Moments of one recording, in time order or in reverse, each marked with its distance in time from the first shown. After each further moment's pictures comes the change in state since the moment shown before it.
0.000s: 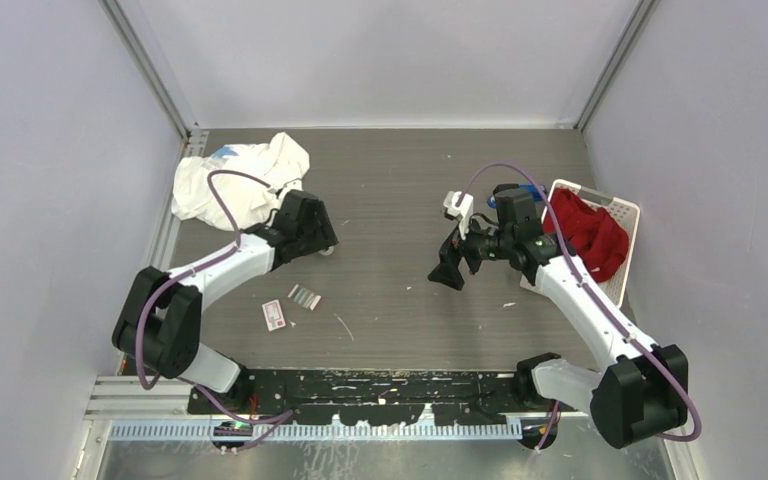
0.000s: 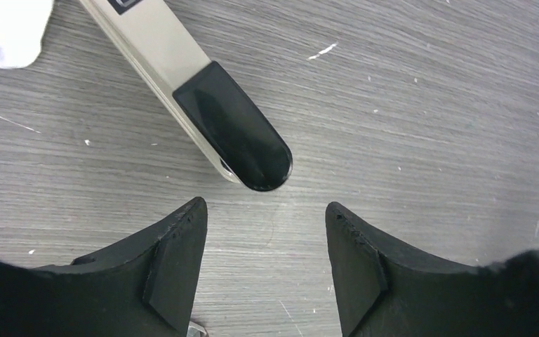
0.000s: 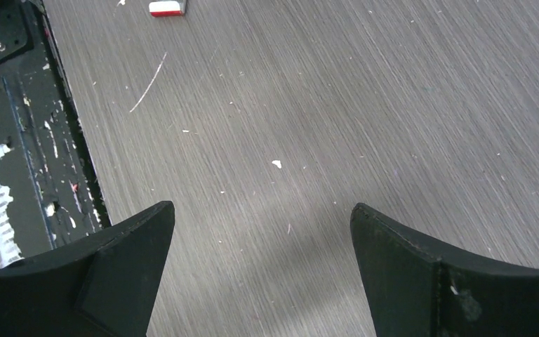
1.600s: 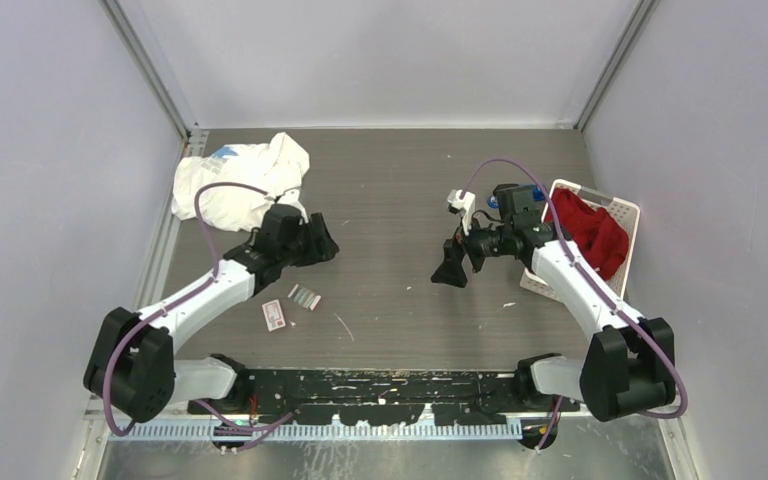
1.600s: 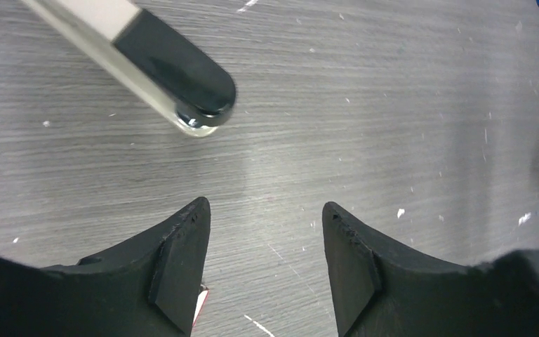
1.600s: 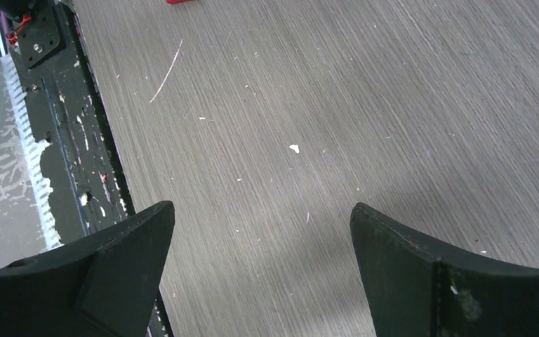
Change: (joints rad) left arm 0.001 -0.248 -0.185 0.101 0.208 0.144; right arm -0.055 0.112 0.023 -0.064 -0.103 -0.016
